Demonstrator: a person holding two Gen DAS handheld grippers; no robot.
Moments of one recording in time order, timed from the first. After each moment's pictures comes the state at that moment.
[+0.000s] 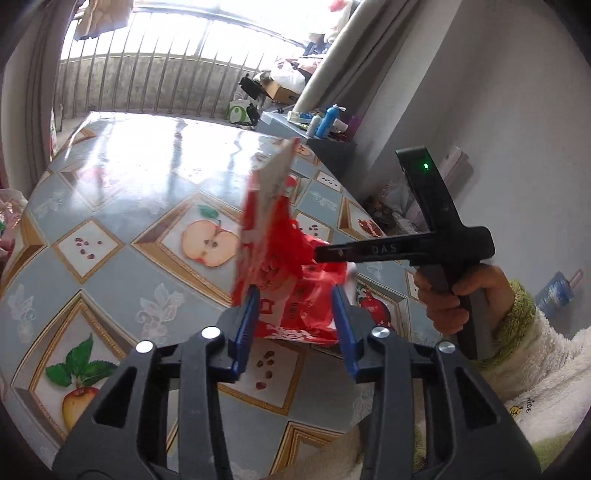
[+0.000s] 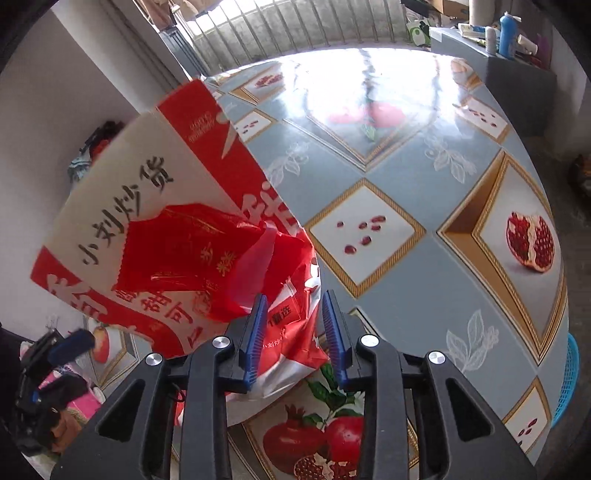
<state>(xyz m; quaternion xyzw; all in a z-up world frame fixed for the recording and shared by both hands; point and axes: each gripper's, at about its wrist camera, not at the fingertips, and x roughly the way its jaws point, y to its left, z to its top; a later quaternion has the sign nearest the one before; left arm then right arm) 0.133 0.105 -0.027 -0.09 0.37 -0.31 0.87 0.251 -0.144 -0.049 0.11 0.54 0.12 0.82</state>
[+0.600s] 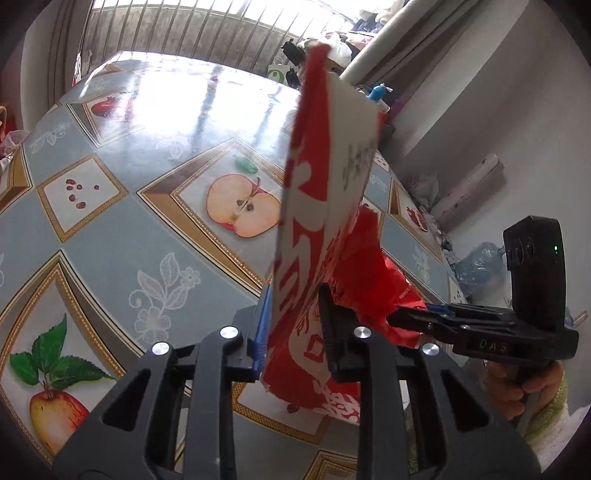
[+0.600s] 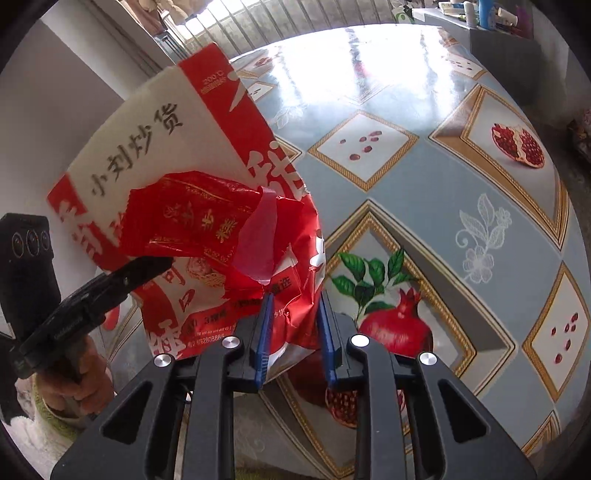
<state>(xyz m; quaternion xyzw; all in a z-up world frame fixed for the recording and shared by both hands) 0.175 0.099 -0.079 -0.13 0.46 -0.27 0.84 0.179 -0.145 -0.070 0.15 0.55 0.12 0.81</state>
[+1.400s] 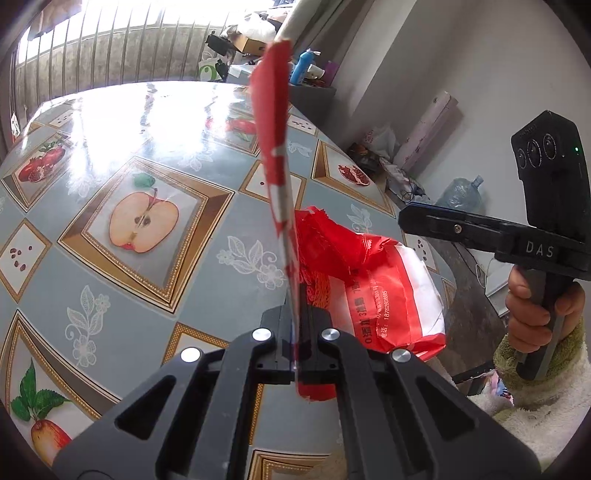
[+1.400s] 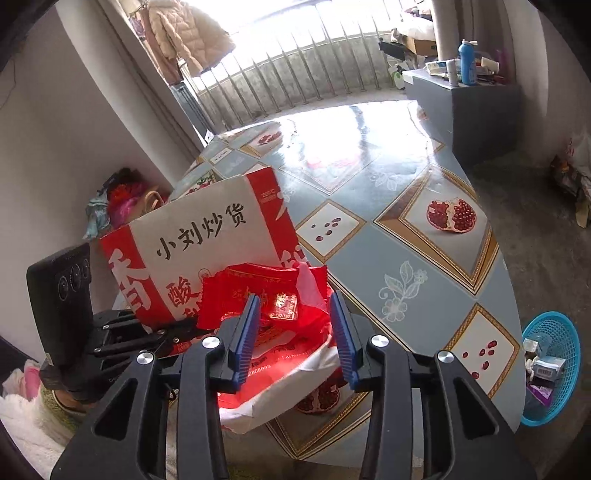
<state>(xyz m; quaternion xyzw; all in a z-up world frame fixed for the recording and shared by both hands) 0.155 0.047 -0.059 -0.02 0.45 -0.36 0.82 0.149 -0.182 -0.003 0.14 0.44 0.11 0.88</state>
